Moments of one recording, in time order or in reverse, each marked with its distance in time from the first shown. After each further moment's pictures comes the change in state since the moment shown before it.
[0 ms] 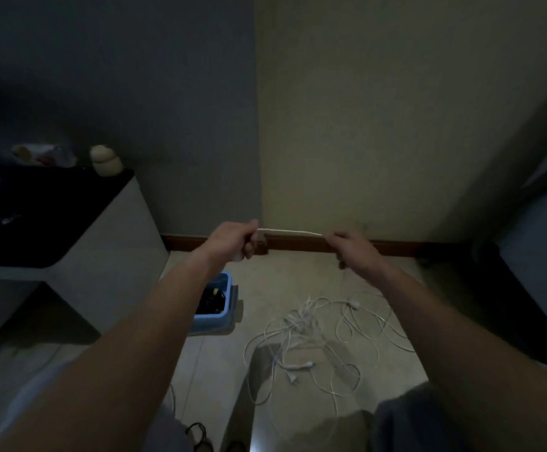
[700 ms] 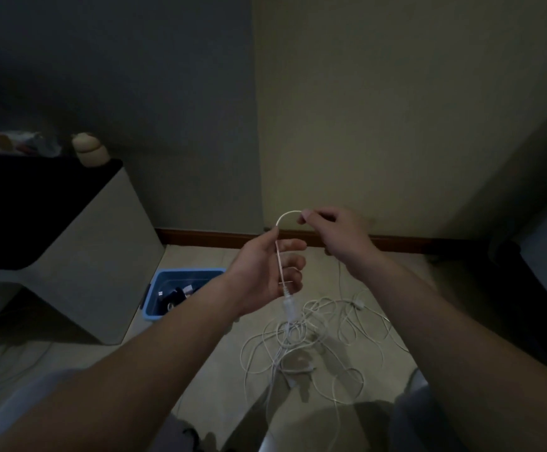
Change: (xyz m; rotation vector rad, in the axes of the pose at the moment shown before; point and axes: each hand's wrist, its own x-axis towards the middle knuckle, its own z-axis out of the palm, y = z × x) left_hand 0.001 -0.016 0.063 -0.602 -0.252 -0.271; right_hand 0.029 -0.027 0.022 0.164 0.093 -0.095
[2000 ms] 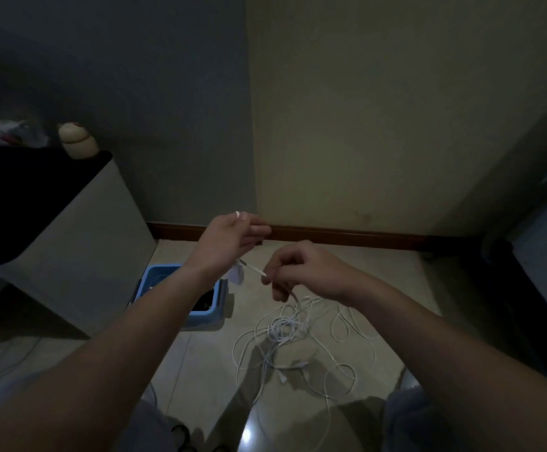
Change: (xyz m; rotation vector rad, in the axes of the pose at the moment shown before) left_hand -0.009 0.027 -0.017 0.603 0.296 0.440; right_hand -0.044 -0.011 0.010 -0.001 -0.646 0.060
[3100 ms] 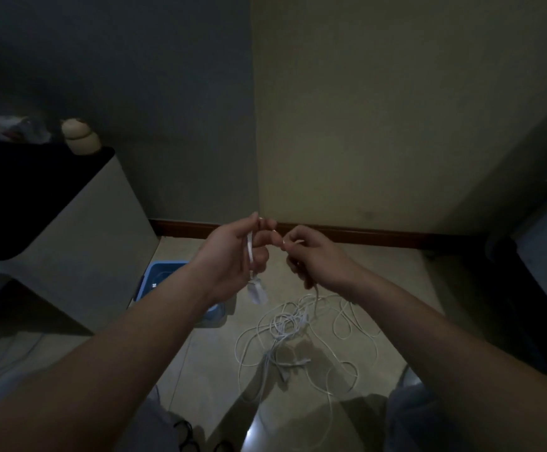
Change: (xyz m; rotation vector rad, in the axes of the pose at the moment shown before) left_hand -0.015 0.004 0.003 -0.587 -0.244 -0.266; right_hand 0.008 0.006 0.003 0.060 0.311 0.088
